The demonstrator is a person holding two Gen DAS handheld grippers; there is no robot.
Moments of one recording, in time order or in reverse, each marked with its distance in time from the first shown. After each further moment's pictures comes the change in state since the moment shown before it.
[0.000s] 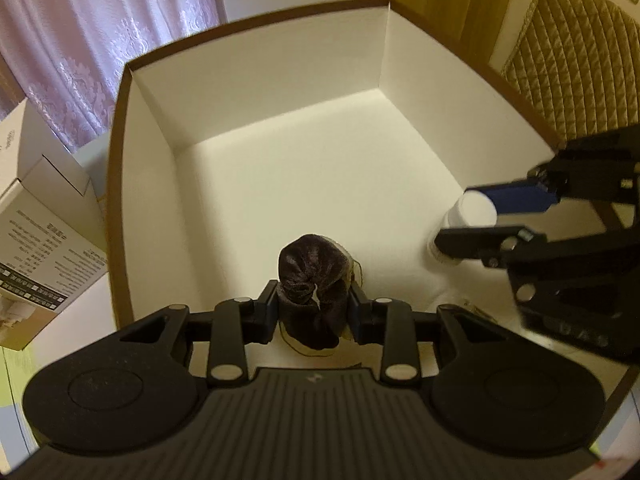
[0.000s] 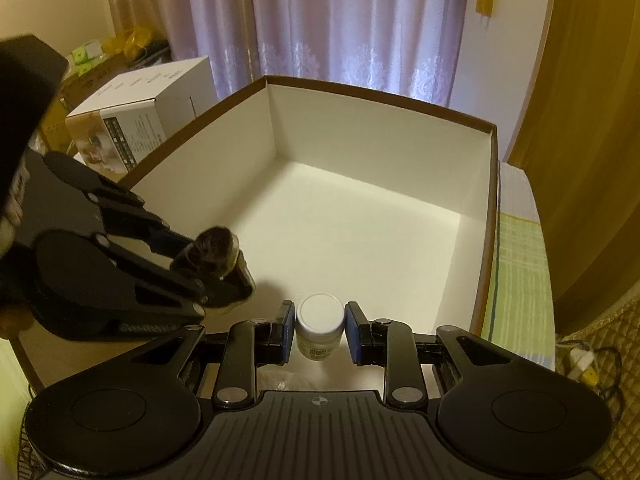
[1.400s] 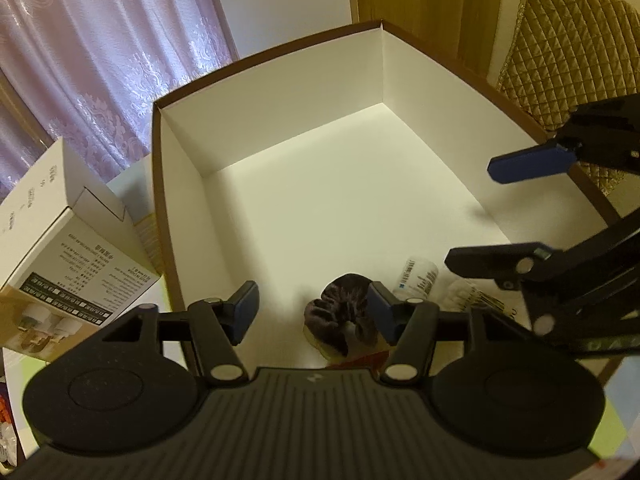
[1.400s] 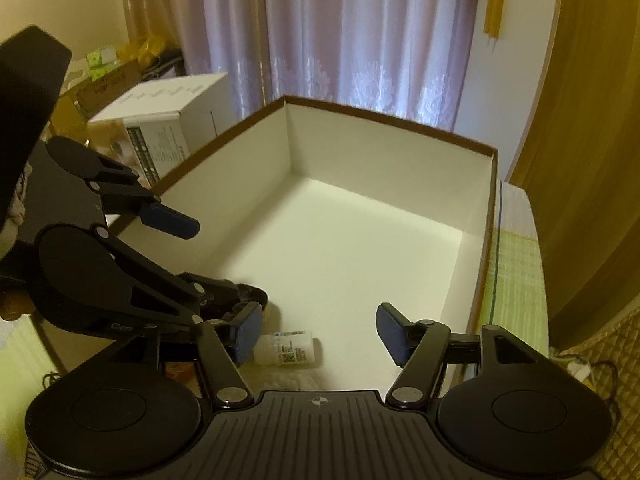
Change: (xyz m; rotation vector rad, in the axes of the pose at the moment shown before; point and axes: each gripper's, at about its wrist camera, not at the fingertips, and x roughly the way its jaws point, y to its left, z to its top) left arm -0.032 -0.009 -0.001 0.082 -0.057 0.090; right arm -0.024 0.013 -0.001 -0.027 -0.051 0.014
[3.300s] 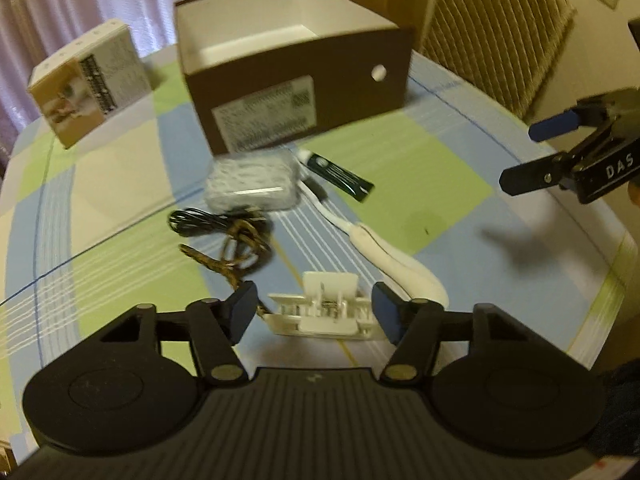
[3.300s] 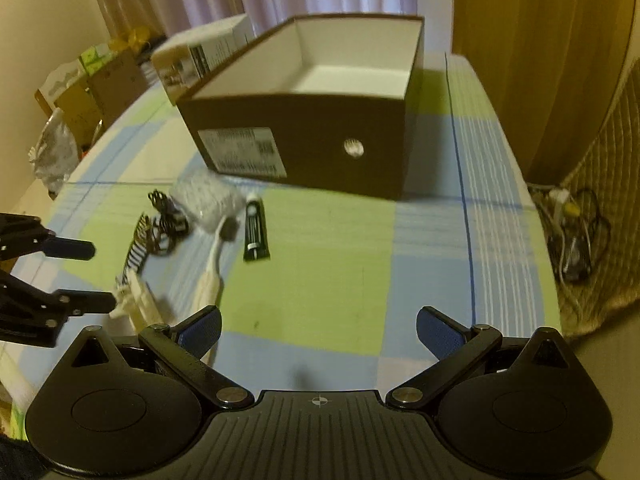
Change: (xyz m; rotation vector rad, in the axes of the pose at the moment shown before) left arm -0.163 -0.094 -0.260 -0.060 -0.014 -0.097; right arm -0.164 0.084 -0.199 0.199 0.113 -0.016
